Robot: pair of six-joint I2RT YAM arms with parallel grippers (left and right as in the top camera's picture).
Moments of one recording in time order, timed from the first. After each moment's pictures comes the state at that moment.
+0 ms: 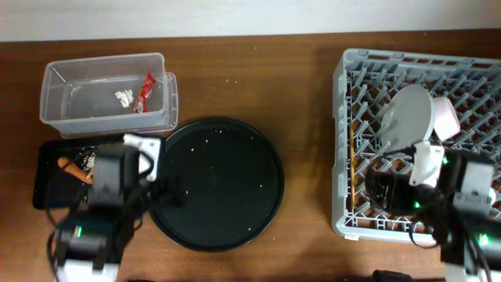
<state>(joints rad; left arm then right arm) -0.14 0.90 0.98 -0.98 0.06 -0.07 -0.19 0.83 1.03 -1.15 -0.19 -0.01</state>
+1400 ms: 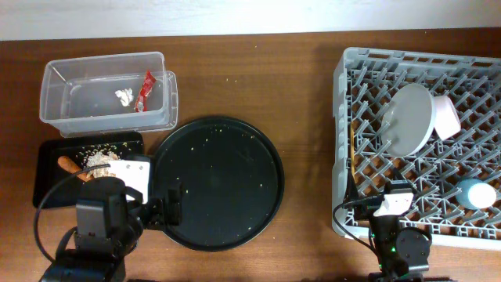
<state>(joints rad) -0.14 0.70 0.93 -0.98 0.06 -0.07 0.05 0.01 0.01 -0.07 0.01 0.00</state>
